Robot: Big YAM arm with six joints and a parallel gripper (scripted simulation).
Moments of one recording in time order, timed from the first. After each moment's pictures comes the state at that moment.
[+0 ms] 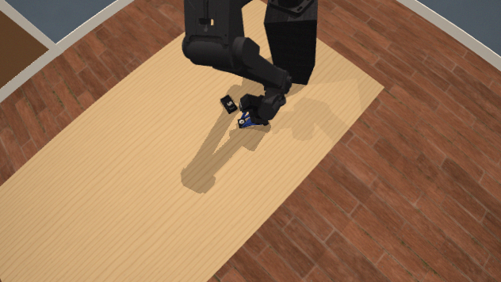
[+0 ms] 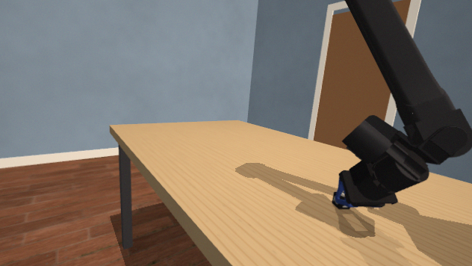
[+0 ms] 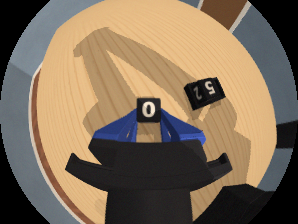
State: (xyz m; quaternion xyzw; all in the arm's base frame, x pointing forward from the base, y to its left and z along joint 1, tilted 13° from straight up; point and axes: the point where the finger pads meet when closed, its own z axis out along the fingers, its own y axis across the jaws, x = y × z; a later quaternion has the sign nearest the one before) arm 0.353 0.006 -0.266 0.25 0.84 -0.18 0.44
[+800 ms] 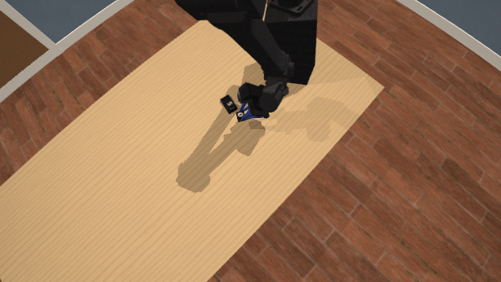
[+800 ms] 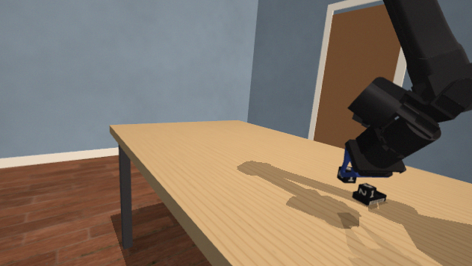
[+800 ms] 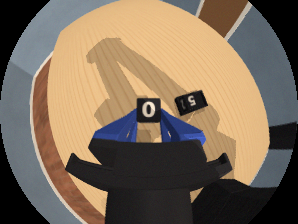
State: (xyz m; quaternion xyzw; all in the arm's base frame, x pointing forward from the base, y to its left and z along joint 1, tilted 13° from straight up) arm 0.345 0.018 -0.202 0.25 0.84 -0.18 0.44
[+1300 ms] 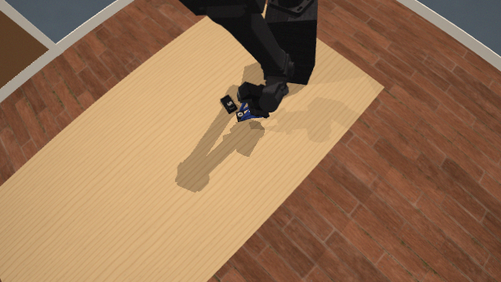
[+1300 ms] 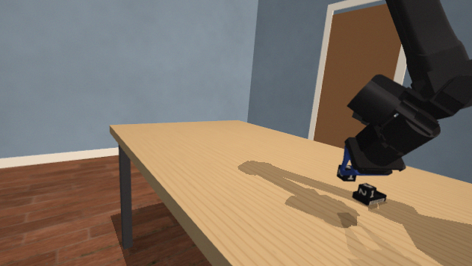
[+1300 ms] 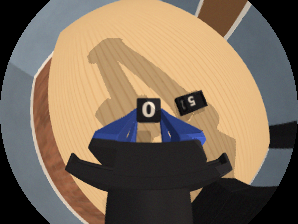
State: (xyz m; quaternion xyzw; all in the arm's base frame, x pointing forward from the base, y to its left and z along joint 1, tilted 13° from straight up) arm 0.346 0.019 -0.198 0.25 0.84 -0.18 0.44
